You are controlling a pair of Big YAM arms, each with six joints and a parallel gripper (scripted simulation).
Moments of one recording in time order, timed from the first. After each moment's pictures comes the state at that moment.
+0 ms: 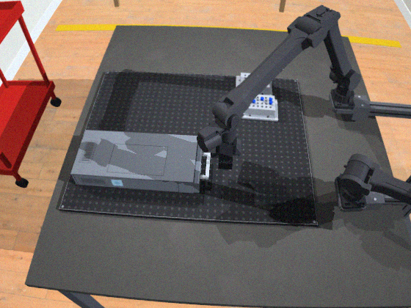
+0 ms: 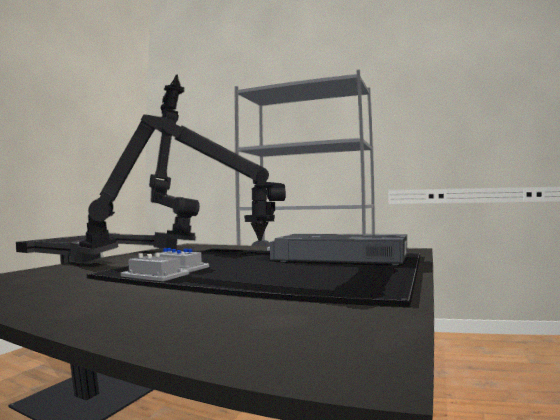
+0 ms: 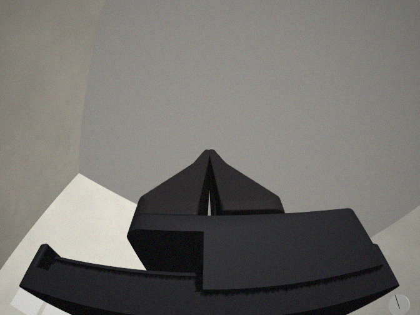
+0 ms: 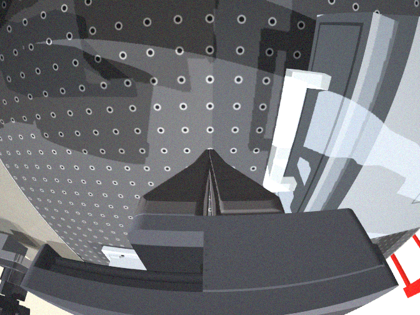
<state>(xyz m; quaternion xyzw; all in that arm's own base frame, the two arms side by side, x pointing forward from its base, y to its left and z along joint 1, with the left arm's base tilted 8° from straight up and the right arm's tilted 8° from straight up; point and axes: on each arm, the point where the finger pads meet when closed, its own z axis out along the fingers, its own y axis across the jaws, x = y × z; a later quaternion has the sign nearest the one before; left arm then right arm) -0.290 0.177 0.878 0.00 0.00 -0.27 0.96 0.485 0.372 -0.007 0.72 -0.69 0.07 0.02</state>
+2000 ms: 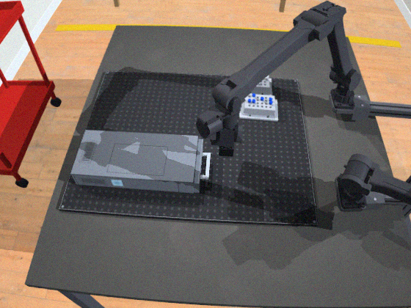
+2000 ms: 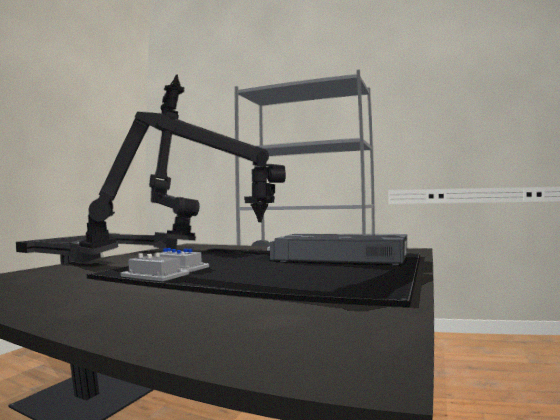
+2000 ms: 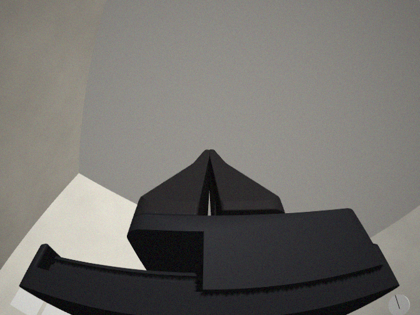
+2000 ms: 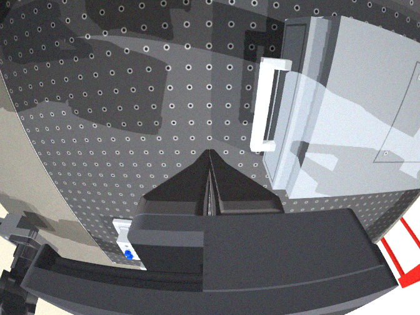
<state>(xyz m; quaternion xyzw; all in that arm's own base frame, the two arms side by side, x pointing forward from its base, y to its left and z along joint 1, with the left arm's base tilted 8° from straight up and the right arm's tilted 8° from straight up) -0.290 0.177 0.878 0.00 0.00 -0.27 0.96 0.480 0.381 0.063 0.72 -0.69 0.07 0.02</state>
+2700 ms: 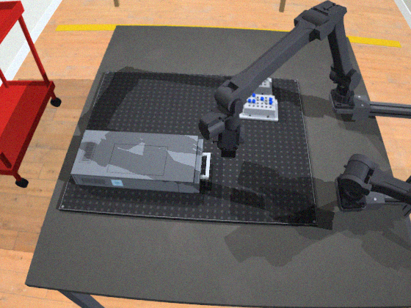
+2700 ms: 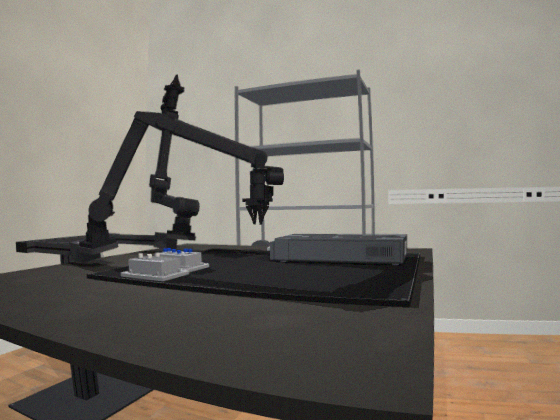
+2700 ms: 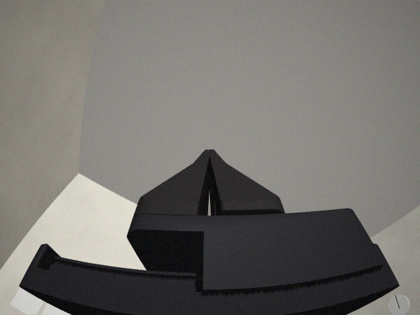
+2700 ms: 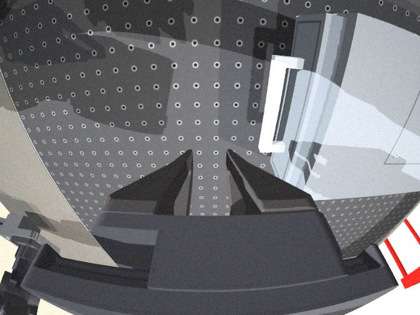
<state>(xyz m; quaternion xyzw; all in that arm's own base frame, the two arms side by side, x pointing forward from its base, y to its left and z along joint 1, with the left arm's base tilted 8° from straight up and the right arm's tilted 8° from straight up) -0.290 0.177 0.878 0.00 0.00 -0.27 0.96 0.473 0.377 0.055 0.72 -0.69 0.07 0.03</state>
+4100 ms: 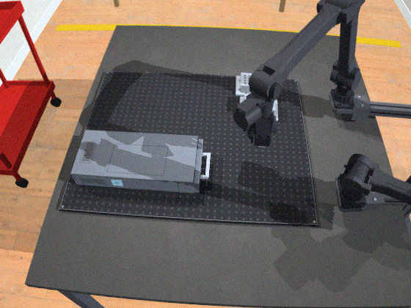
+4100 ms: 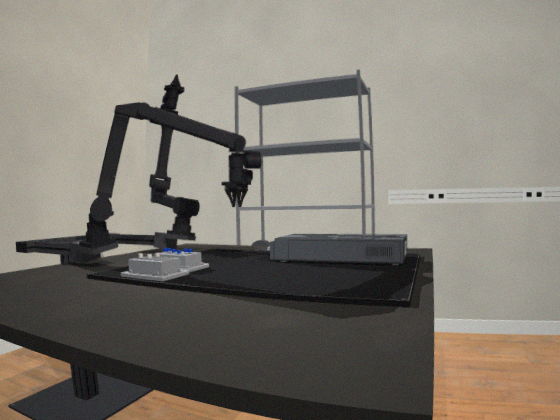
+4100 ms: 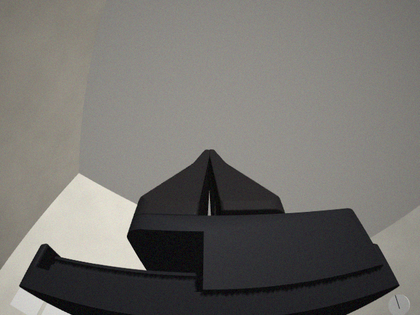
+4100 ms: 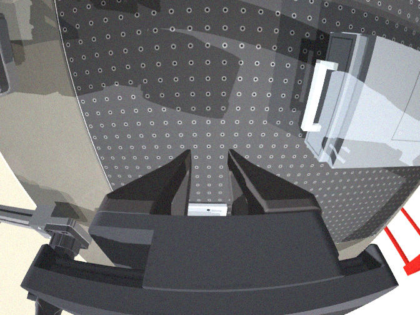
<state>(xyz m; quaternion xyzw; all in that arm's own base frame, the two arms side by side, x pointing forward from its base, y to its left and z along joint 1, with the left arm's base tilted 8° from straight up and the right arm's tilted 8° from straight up) -0.290 0.177 0.878 0.00 0.00 -0.27 0.96 0.377 0.386 0.115 0.72 -0.69 0.07 0.02</state>
